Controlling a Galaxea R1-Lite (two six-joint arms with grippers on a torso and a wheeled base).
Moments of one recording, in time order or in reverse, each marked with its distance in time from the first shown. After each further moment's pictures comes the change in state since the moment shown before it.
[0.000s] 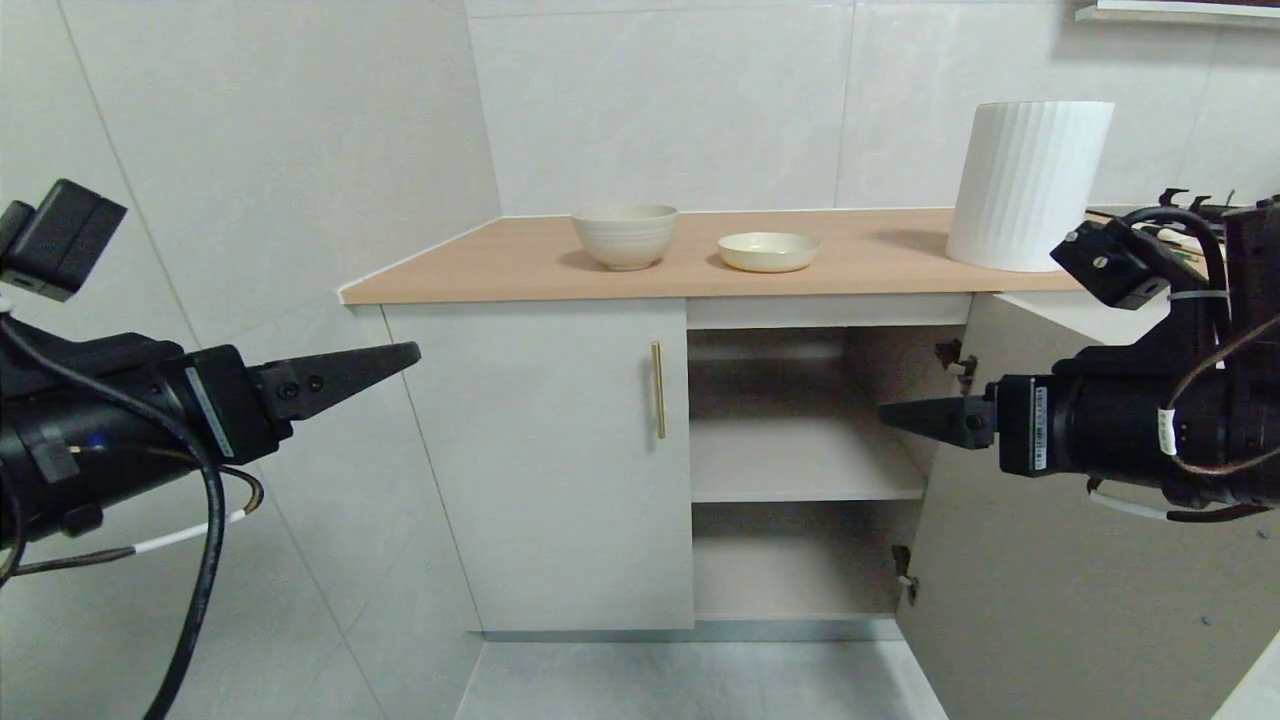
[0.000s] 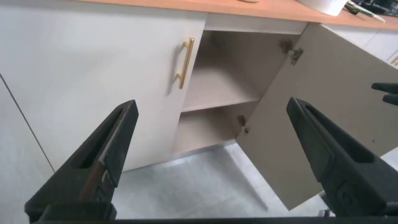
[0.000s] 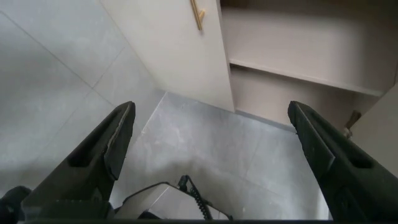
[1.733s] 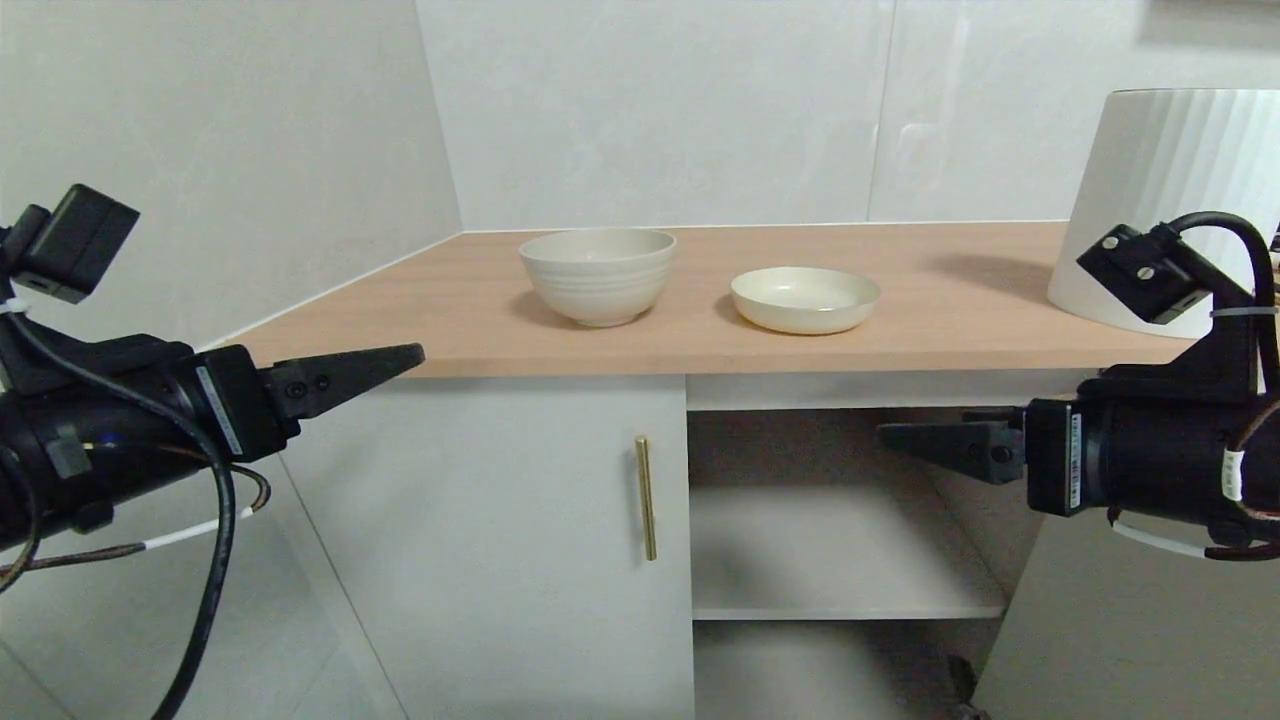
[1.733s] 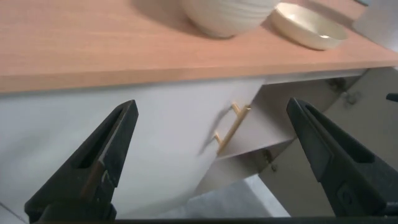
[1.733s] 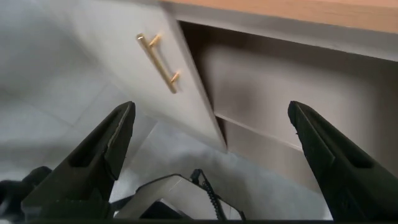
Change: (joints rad) left arm 0.001 0.018 -0.004 0.000 -0.002 -0.009; right arm 0.071 -0.067 0.051 -0.020 0.021 0.014
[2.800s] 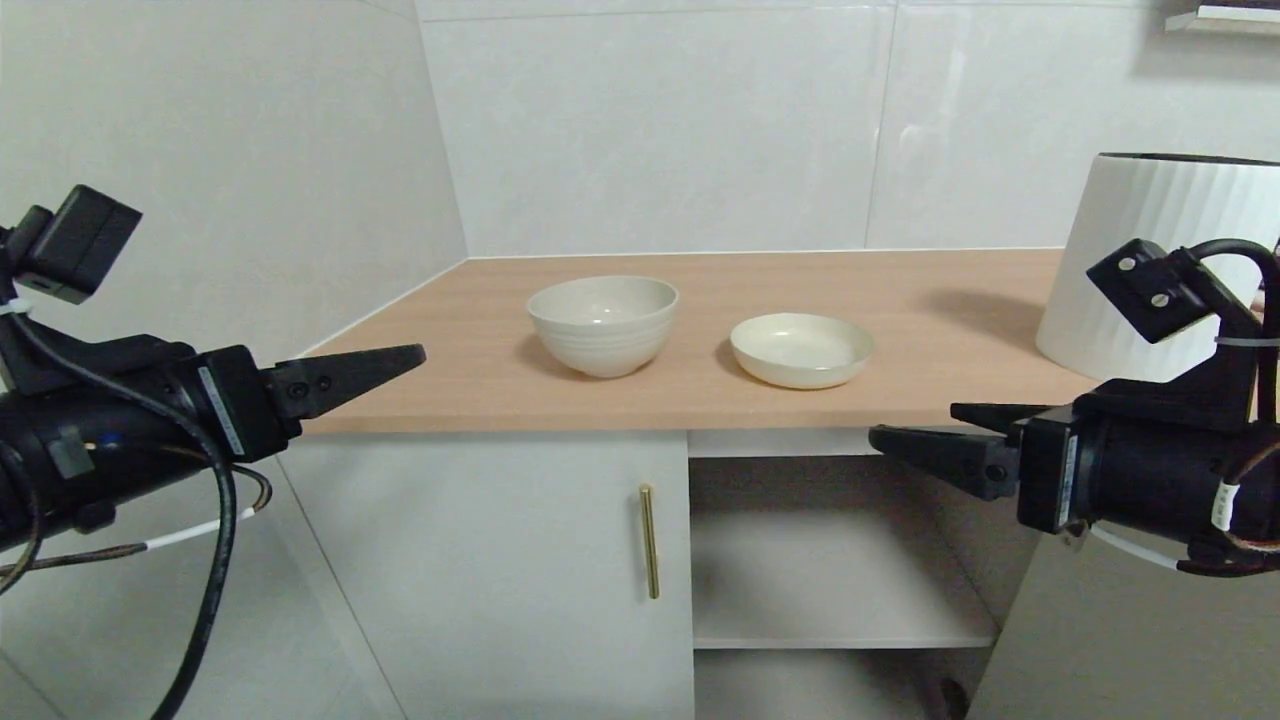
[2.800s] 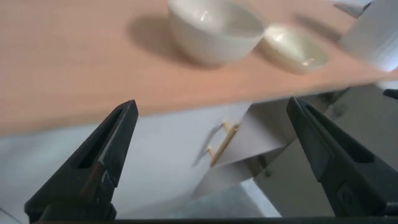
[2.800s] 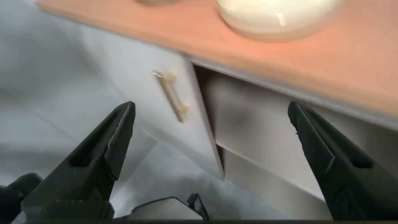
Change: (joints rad) left arm 0.000 0.003 0.000 -0.001 0.000 0.000; right arm -0.002 -0.003 0.133 -0.238 0.016 -0.062
